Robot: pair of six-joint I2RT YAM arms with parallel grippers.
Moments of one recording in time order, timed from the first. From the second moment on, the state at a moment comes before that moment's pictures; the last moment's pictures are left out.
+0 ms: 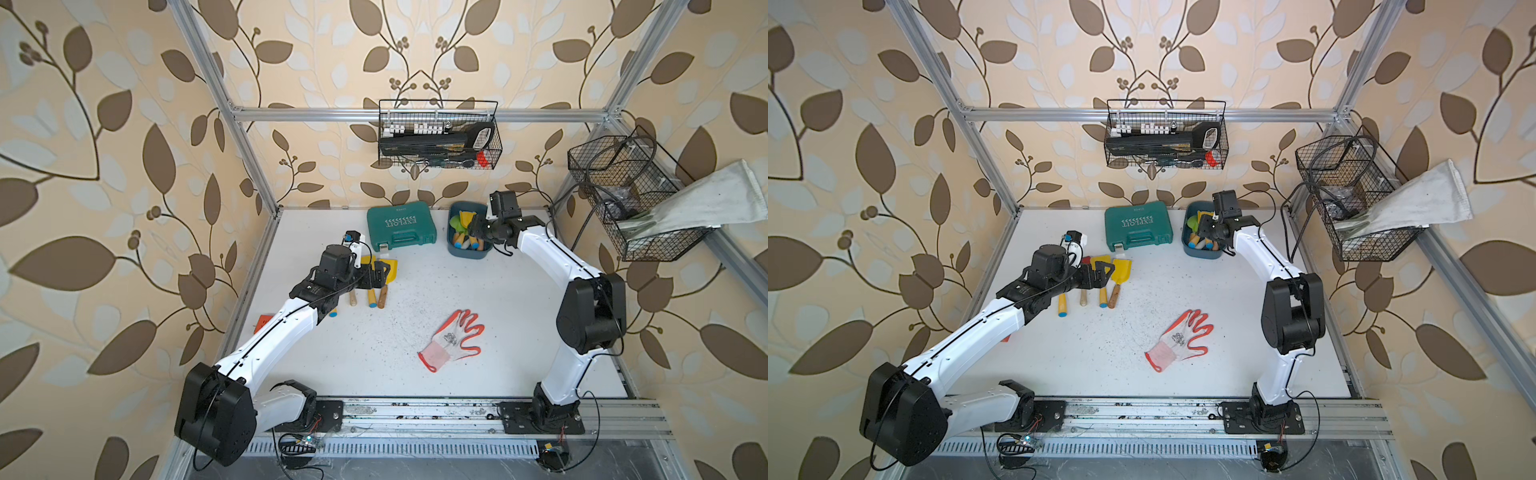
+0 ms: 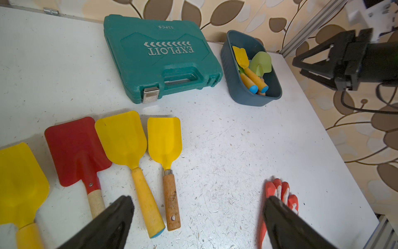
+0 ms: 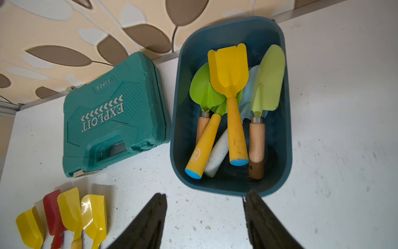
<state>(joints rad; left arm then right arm) -0.44 1.19 0.85 -0.22 0.18 -0.38 0.17 1.90 1.62 -0.56 0.00 0.46</state>
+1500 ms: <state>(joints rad) -0.45 1.17 0.79 -0.06 0.35 -0.37 0.14 2.38 2.10 -0.86 0.08 0.33</state>
